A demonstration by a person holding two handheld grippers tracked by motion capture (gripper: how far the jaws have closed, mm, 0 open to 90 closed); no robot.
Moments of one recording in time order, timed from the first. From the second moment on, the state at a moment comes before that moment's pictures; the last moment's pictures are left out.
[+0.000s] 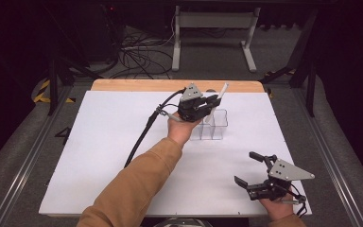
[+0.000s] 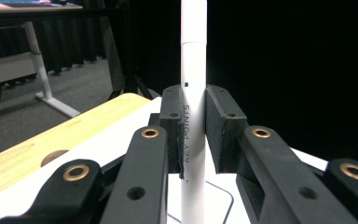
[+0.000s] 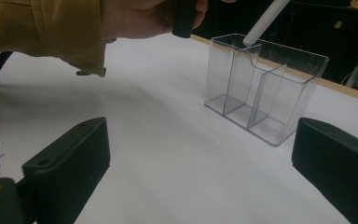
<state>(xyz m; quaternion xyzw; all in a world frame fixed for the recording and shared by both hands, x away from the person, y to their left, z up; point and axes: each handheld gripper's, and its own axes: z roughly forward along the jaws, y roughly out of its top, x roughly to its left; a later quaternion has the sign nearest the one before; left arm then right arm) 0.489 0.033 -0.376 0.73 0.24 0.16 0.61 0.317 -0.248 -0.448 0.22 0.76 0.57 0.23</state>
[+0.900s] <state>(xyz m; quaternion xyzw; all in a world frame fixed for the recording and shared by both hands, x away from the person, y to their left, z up) 0.493 0.036 -0.386 0.75 0.27 0.14 0.59 0.318 -0.246 -0.448 0.22 0.76 0.57 0.22</state>
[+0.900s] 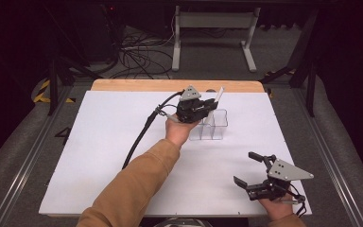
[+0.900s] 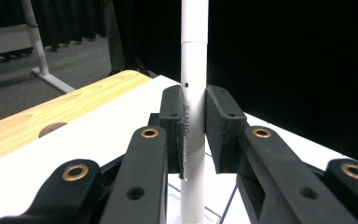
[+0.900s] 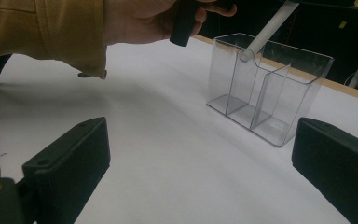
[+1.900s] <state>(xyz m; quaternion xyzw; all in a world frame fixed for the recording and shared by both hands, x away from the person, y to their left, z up) 0.442 0.105 -0.344 0.75 0.22 0.16 0.59 0.326 -0.237 -0.447 0.21 0.76 0.57 0.22</state>
